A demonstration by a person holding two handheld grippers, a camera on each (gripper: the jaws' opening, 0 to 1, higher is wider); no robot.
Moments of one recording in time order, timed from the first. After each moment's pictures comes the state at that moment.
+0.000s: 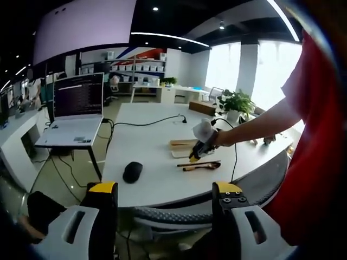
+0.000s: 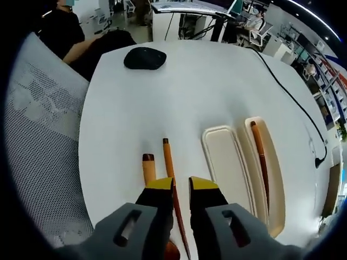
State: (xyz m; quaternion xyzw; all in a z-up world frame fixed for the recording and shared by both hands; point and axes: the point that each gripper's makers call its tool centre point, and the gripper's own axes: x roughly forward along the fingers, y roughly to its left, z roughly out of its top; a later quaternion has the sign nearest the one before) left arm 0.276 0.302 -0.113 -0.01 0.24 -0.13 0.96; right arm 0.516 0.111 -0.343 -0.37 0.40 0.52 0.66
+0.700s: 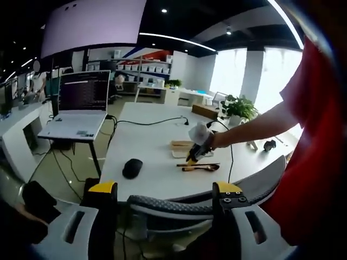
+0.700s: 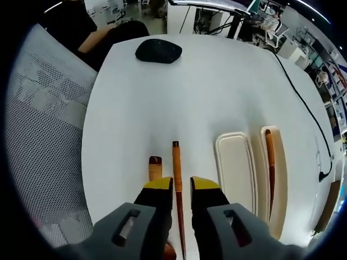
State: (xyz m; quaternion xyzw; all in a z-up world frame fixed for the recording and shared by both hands) left arm 0.260 0.303 -0.118 -0.04 0.24 -0.12 0.96; right arm 0.519 0.120 -0.360 -0.41 0.41 0.53 0.62
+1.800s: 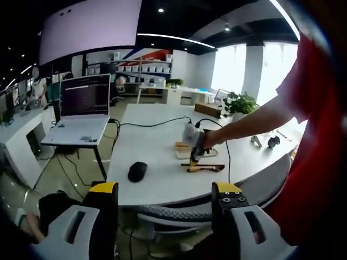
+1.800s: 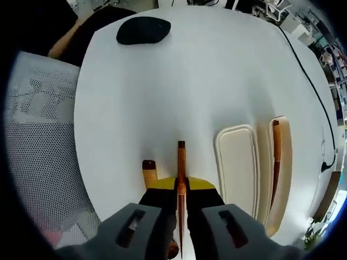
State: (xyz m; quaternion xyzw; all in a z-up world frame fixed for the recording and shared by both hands) left arm 0.270 0.308 -0.111 -0.01 0.24 -0.11 0.96; right arm 0.514 0.118 -0.363 -0.43 0.51 0.47 0.58
